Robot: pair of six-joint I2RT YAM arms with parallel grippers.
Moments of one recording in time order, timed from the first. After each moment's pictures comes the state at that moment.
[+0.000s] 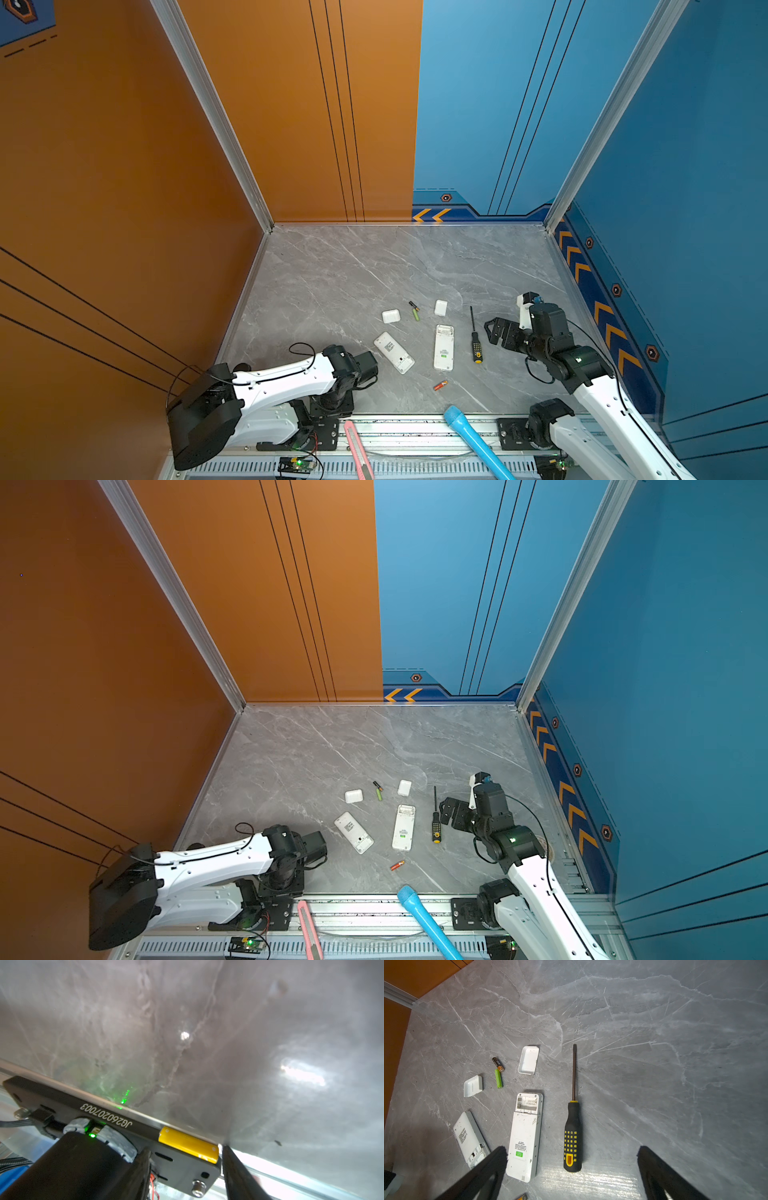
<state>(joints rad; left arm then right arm) -0.96 1.18 0.53 -1.19 0.03 -1.22 0.26 0.69 0.59 -0.70 -0.09 0.50</state>
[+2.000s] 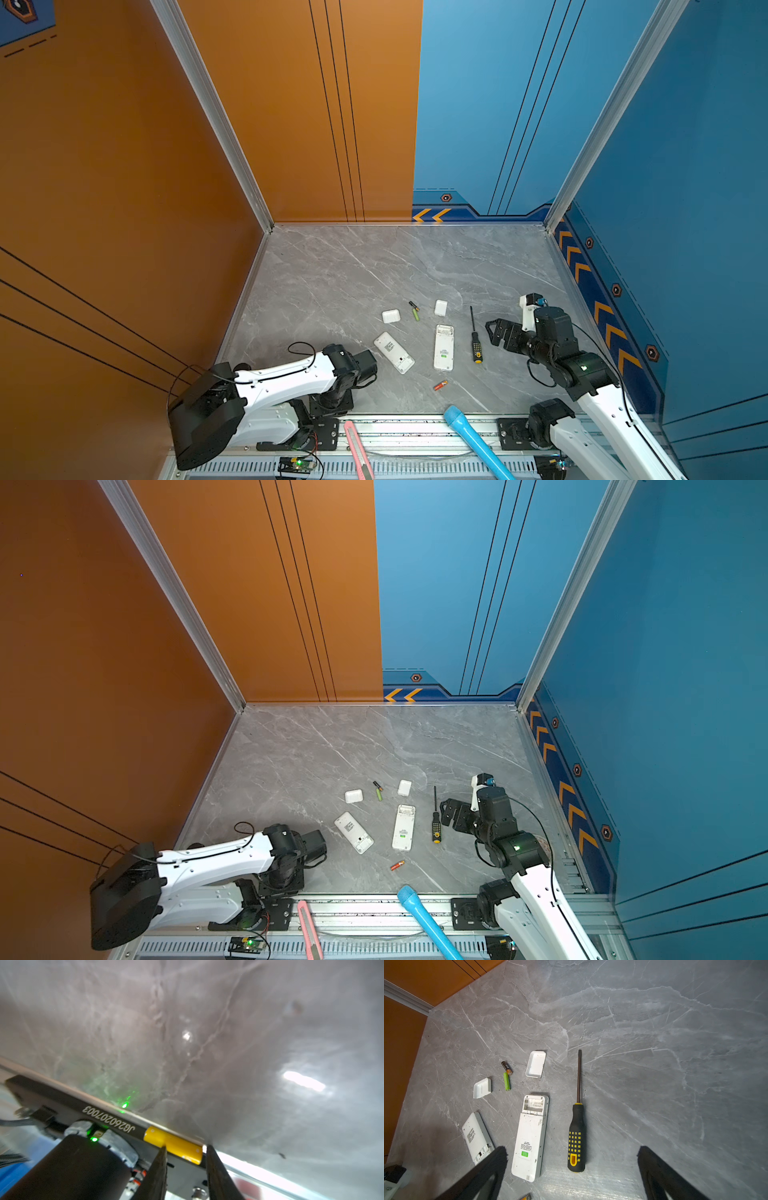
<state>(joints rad) -0.96 1.16 0.52 -1.16 0.01 -1.27 0.26 0.63 0.58 -0.70 -0.10 0.50</state>
